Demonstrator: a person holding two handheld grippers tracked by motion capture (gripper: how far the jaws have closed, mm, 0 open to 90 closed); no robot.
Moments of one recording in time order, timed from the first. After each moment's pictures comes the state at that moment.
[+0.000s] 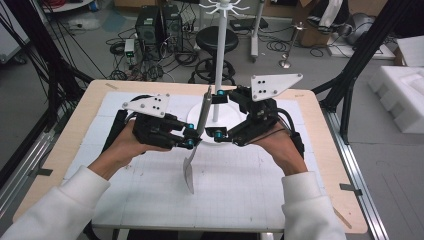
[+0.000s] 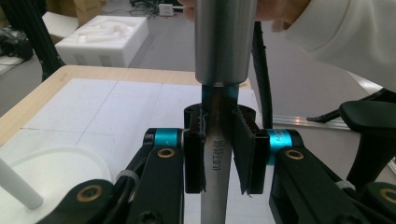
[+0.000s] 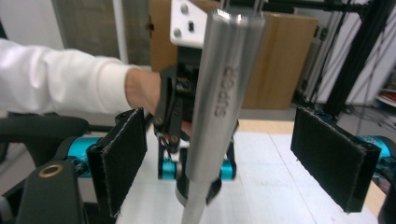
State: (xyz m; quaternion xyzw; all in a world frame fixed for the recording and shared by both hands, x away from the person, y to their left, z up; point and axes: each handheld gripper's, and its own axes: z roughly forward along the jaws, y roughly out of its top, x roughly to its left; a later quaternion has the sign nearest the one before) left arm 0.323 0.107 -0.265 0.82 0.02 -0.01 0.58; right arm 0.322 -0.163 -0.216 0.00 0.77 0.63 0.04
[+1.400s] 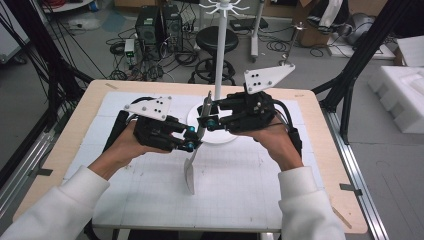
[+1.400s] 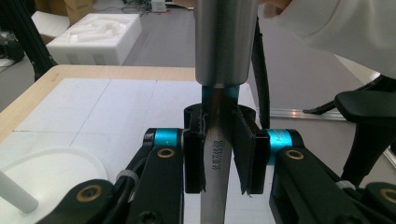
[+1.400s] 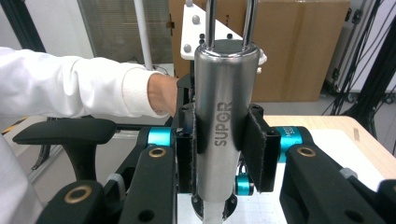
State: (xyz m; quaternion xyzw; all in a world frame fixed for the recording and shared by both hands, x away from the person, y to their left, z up) left arm 0.323 0.105 -0.267 0.82 0.00 -0.01 0.57; right arm 0.326 -0.154 -0.206 0.01 0.79 0.61 -0.02
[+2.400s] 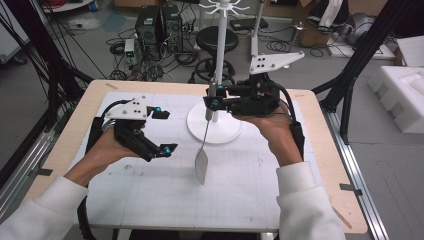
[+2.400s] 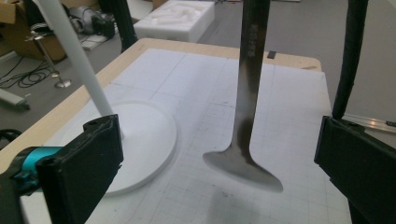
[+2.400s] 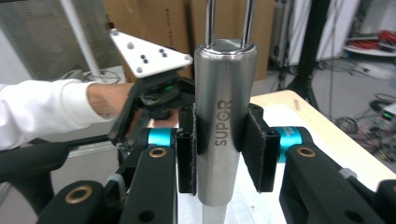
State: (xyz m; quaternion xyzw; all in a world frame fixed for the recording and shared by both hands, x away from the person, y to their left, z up) left arm 0.319 0.154 -0.284 0.82 0.12 0.10 0.55; right arm 0.335 -0.164 -0.187 0.13 0.79 0.59 0.04
